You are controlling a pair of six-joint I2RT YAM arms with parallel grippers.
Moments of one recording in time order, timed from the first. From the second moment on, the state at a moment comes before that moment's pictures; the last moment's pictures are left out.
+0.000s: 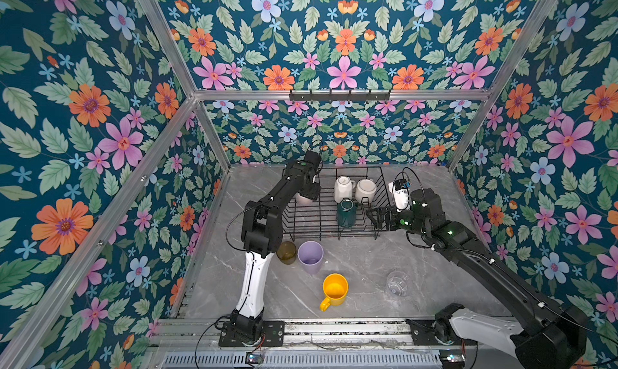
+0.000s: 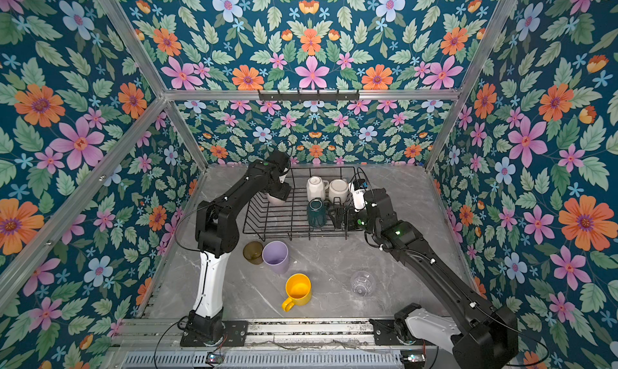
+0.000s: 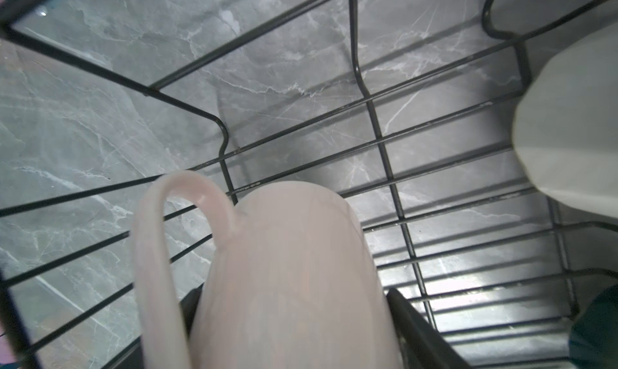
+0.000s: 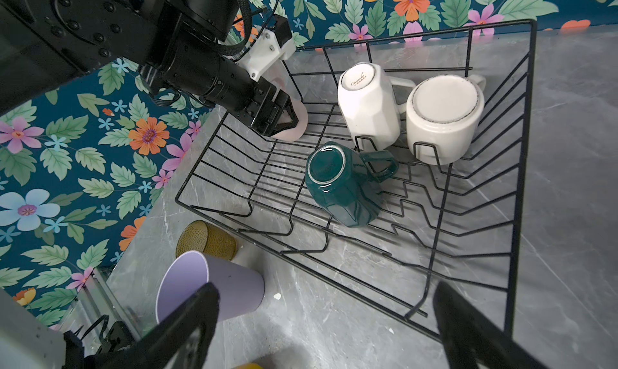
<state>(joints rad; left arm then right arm) -0.42 2.27 2.09 -1.03 -0.21 0.00 0.48 1.12 0.98 -0.38 -0.21 0.37</state>
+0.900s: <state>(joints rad) -0.39 2.31 2.09 -0.98 -0.19 0.01 0.48 1.12 0.97 -0.39 -0.20 0.37</state>
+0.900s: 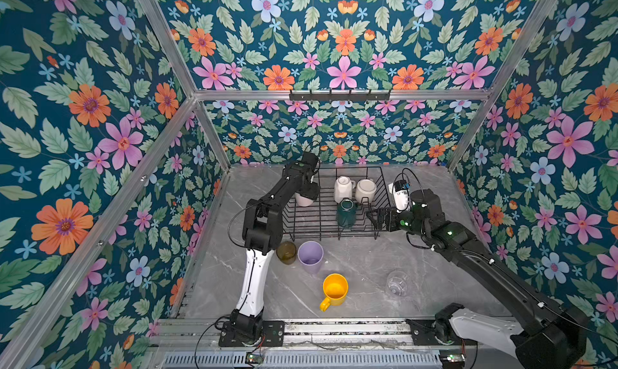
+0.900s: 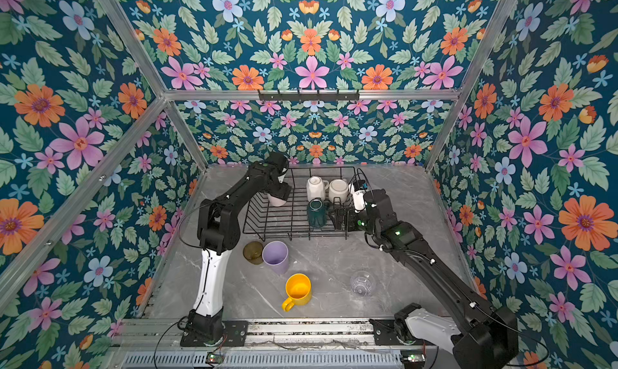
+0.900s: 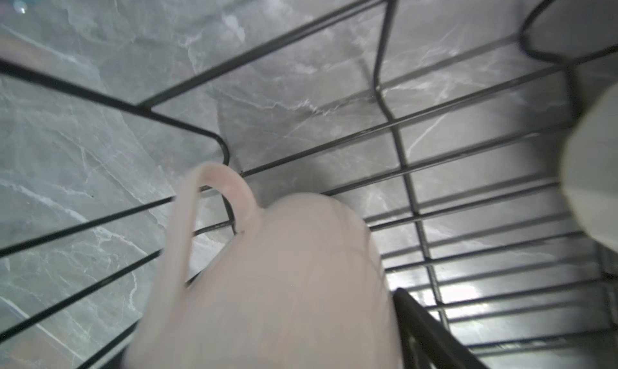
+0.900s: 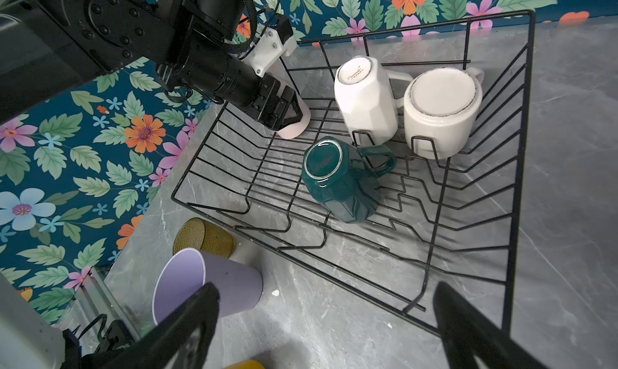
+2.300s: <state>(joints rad) -0.39 1.41 1.44 -0.67 -0.10 -0.11 0.48 1.18 1.03 -0.52 -0.15 0.34</state>
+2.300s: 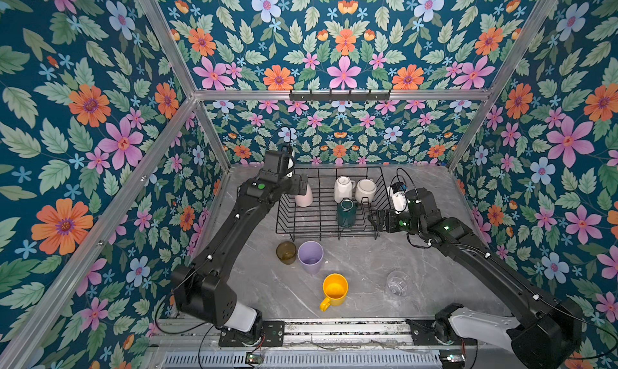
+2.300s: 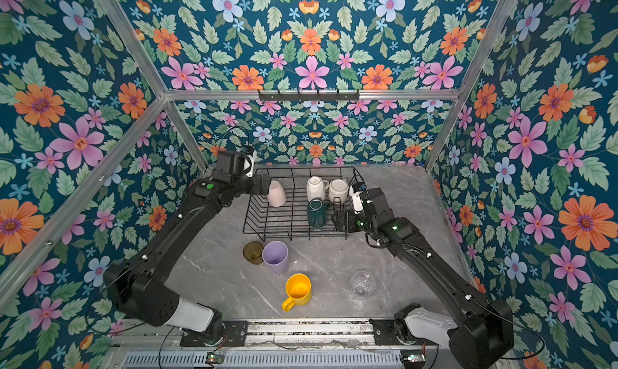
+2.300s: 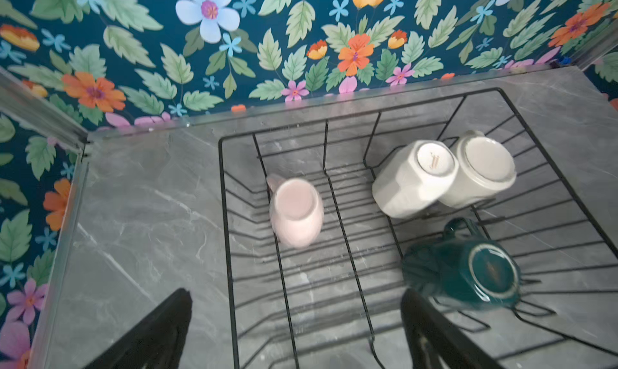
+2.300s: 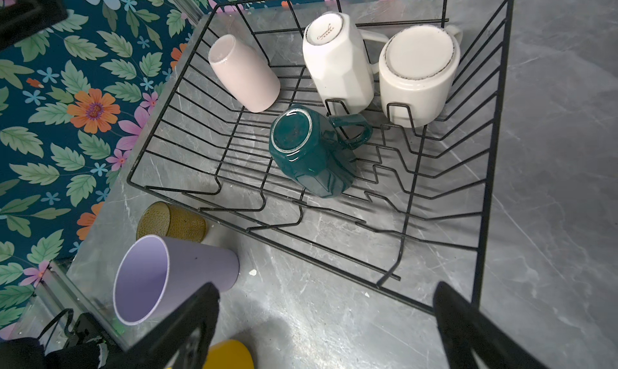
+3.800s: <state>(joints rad) -0.60 1.16 0.92 -0.83 0.02 -0.42 0.48 1.23 1.03 -0.52 -0.15 0.34</state>
